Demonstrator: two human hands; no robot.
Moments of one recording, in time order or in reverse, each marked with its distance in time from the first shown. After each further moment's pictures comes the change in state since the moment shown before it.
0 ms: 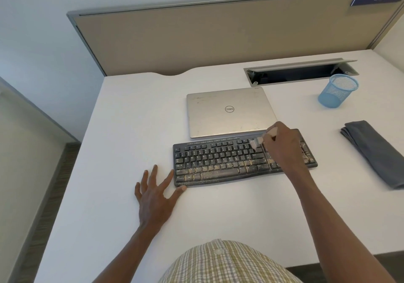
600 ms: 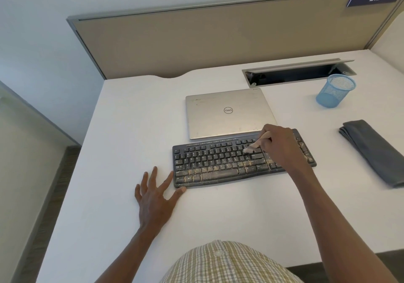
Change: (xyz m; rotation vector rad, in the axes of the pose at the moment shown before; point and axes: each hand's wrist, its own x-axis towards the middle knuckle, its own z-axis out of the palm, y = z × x) left_hand 0.000 -0.002 0.001 -0.004 -0.001 -0.001; right_hand -0.001 -0.008 -0.011 0.024 -0.150 -0.129
